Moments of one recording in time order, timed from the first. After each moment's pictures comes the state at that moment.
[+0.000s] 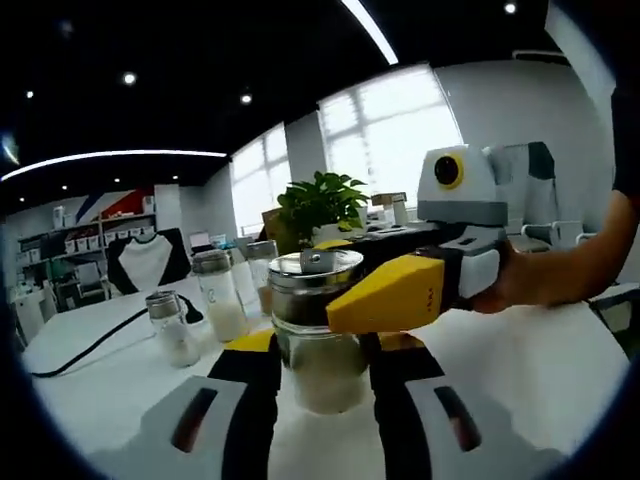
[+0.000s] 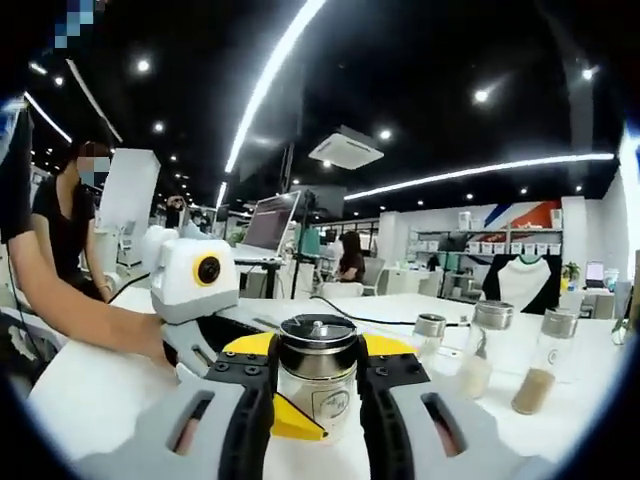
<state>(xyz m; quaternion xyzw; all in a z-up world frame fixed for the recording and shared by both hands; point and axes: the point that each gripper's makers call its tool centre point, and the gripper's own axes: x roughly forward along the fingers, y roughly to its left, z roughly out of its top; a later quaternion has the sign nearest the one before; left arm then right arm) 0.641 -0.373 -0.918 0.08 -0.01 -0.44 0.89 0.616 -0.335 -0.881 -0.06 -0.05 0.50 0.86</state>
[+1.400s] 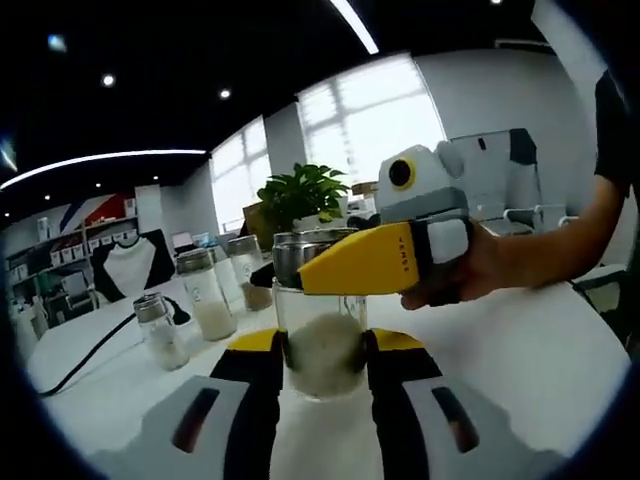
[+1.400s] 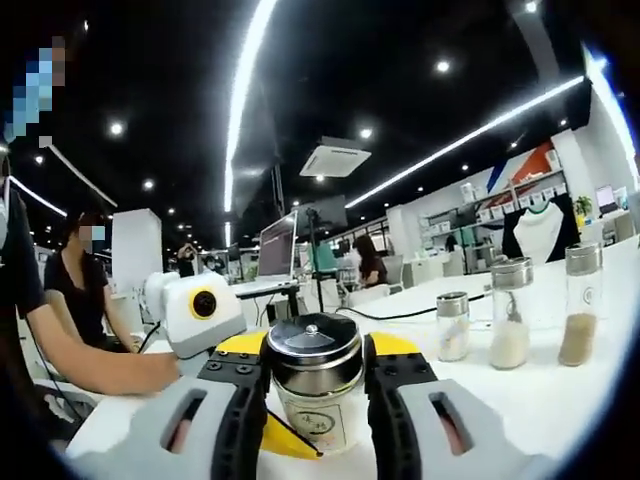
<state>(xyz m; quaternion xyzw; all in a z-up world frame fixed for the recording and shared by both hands) 0.621 -0.374 -0.923 0.11 0.00 -0.50 0.86 0.612 -0.333 -0.877 0.08 -0.01 0.56 0.83</state>
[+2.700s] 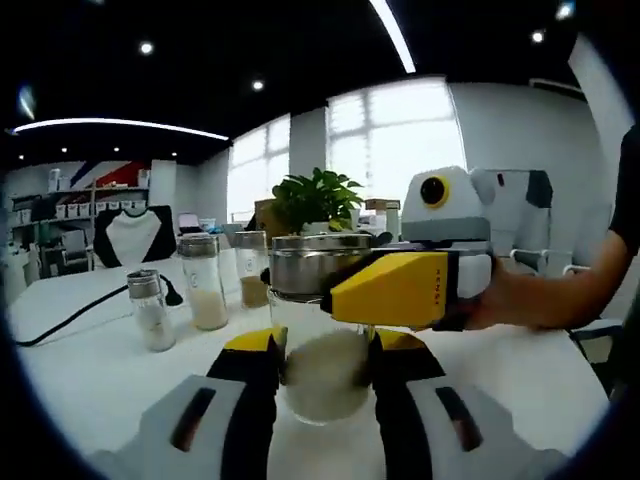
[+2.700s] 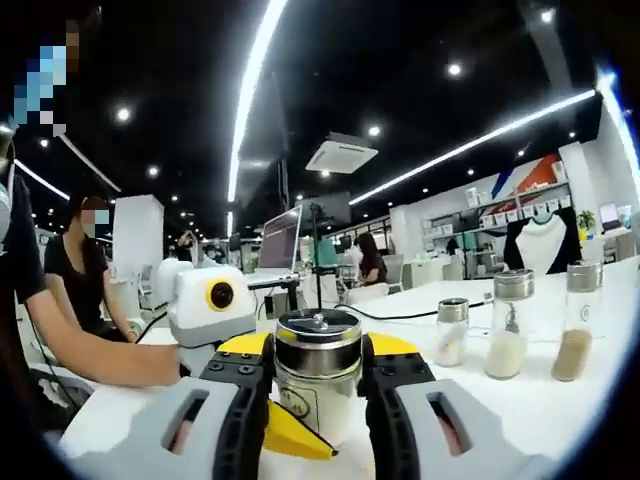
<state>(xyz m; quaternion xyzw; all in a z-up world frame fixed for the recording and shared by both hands) 0.627 -0.378 -0.918 0.04 0.02 -0.49 0.87 0.617 -0.334 -0.879 0.04 -0.02 0.57 0.82</state>
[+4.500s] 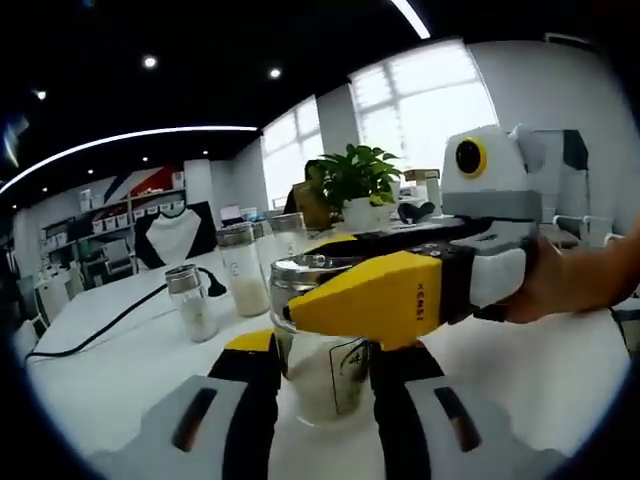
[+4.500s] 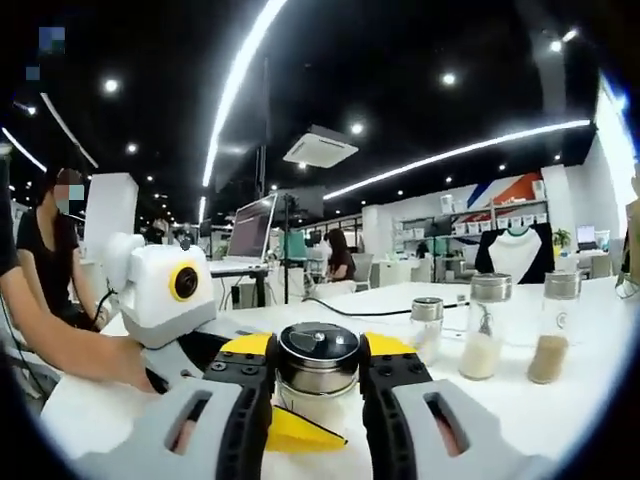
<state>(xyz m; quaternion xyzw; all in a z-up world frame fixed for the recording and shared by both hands) 0.649 -0.361 -0.929 0.09 0.04 -0.38 0.92 0.628 -0.335 -0.882 0.04 -0.03 0.51 0.86</state>
